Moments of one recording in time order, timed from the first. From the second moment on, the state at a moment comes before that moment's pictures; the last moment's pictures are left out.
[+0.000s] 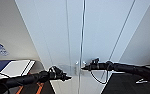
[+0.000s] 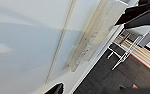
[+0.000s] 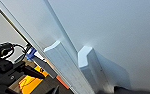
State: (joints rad) left arm 0.38 2.36 -1.42 0.44 0.26 -0.37; right arm -0.26 2.66 -1.67 -0.10 -0.25 0.15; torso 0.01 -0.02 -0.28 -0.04
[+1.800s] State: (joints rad) left arm 0.35 2.68 -1.73 0.43 0.27 -0.38; right arm -0.27 2.67 -1.63 -0.11 -0.21 0.19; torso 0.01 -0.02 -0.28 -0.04
